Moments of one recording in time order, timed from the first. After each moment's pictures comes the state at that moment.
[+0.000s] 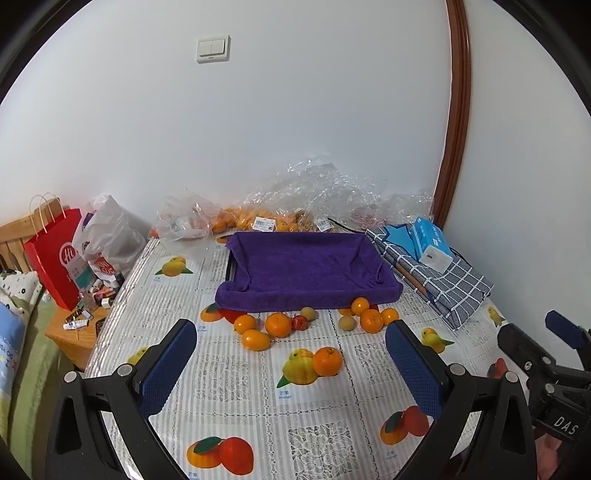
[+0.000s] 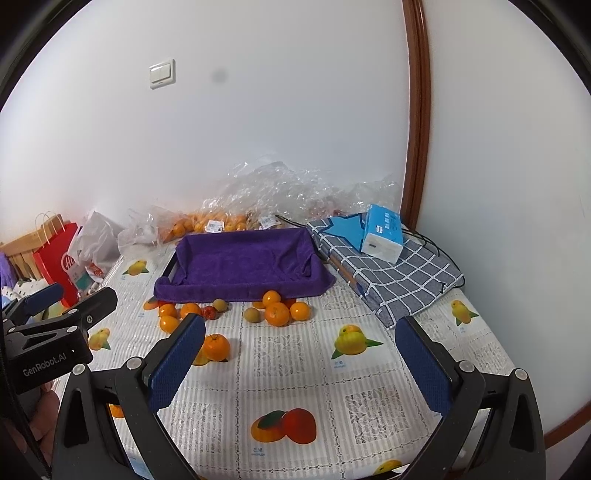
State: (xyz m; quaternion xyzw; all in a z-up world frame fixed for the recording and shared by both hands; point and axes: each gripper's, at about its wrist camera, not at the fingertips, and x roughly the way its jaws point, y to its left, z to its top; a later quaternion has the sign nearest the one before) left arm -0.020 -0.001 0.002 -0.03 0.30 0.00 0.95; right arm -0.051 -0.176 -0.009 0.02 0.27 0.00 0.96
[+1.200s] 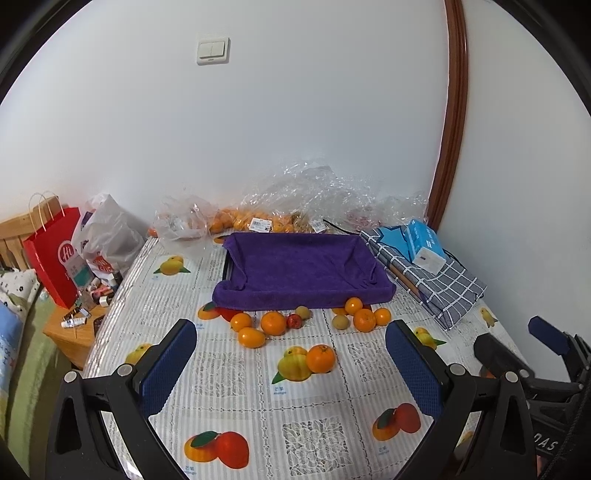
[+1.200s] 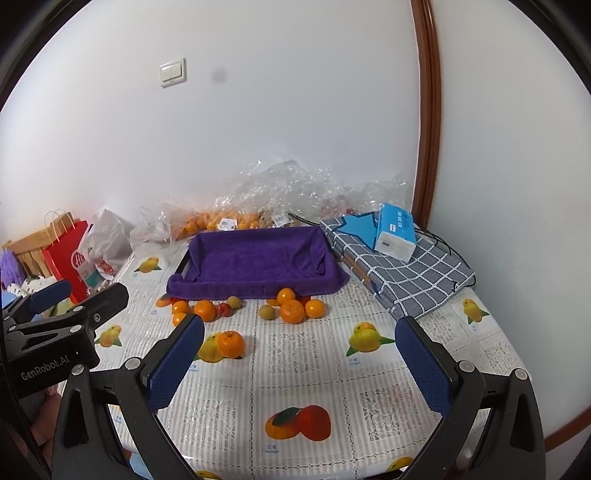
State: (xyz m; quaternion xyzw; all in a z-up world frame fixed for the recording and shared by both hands) left arm -0.028 -0.003 0.008 -0.04 0.29 0.00 0.95; right arm -0.057 -0.163 -0.011 0.02 0.28 0.02 0.96
